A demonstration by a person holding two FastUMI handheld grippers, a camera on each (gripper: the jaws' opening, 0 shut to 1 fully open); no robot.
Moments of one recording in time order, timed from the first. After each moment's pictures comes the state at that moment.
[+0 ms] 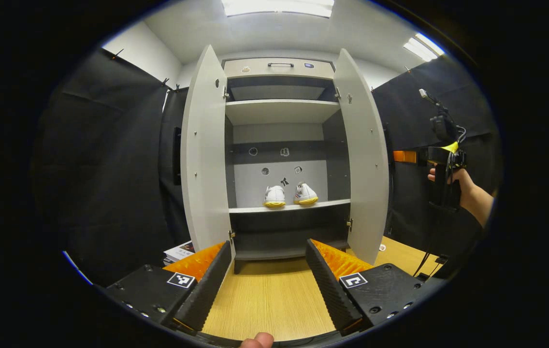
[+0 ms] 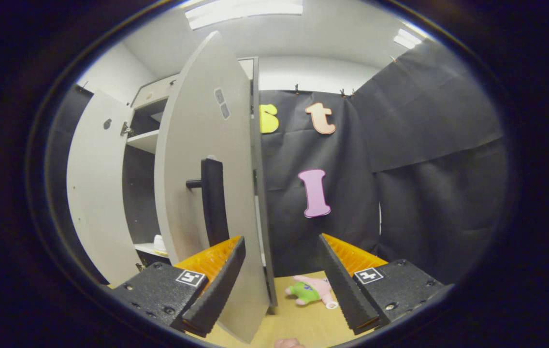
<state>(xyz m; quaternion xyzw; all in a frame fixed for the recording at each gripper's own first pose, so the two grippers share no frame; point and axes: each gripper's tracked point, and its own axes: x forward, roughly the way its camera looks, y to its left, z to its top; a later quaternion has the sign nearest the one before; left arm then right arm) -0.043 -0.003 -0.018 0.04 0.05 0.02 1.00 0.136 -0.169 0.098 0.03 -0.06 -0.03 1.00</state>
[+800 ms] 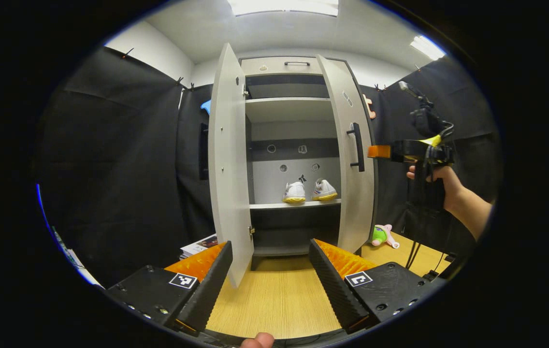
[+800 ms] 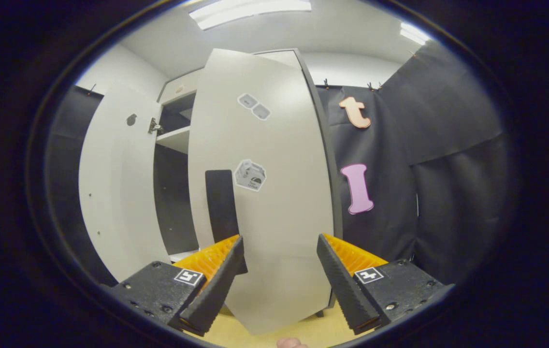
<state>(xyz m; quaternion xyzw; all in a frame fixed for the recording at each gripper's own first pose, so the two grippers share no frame) -0.056 0.041 -0.027 0.04 0.05 0.06 1.00 0.155 -0.061 0.095 0.04 -0.07 0.04 1.00</state>
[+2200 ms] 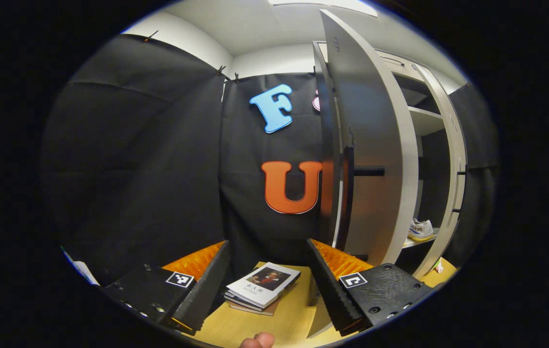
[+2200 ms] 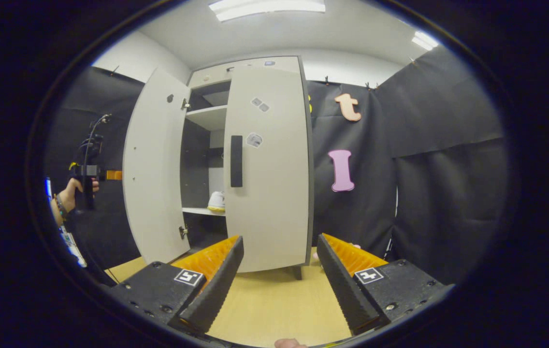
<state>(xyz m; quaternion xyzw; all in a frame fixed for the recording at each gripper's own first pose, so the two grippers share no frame) 0.101 0.279 0.063 0.02 0.05 0.18 0.98 0.008 -0.085 -0.008 0.01 -0.01 0.03 1.00</state>
